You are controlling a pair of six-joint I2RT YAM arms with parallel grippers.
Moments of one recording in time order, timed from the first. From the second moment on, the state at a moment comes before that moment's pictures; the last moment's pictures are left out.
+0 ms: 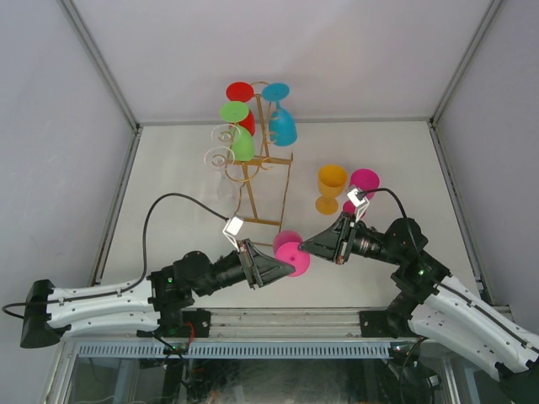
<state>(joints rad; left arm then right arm) -1.31 0.73 0.47 0.30 -0.11 -1.05 0.76 0.61 0.54 0.10 -0.54 0.90</state>
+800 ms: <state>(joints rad) -1.31 0.74 0.47 0.31 -0.10 -1.05 0.77 0.62 0.54 0.10 -0.56 0.89</state>
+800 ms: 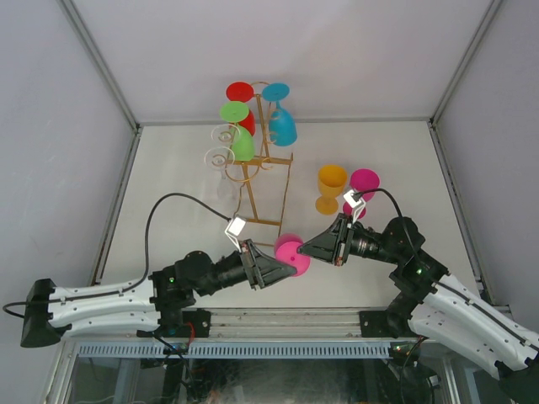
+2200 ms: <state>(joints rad) -1.31 0.69 0.47 0.11 -0.02 -0.55 0.70 0.60 0.87 -0.41 -0.32 0.65</state>
